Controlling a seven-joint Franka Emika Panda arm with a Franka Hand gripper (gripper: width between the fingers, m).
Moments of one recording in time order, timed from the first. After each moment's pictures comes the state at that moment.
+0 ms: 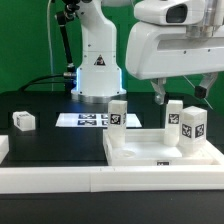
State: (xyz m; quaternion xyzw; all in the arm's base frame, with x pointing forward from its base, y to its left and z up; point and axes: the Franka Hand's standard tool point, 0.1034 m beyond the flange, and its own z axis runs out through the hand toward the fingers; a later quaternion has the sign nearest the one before) arm 0.592 0.093 0.115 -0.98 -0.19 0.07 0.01
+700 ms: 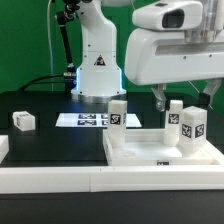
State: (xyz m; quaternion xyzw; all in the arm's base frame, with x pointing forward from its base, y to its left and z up) arm 0.612 0.093 0.108 -0.99 -0.16 0.01 0.00
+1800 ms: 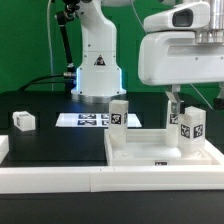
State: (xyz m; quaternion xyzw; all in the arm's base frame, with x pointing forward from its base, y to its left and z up) arm 0.609 0.117 0.102 -0.99 -0.15 -0.05 0.00
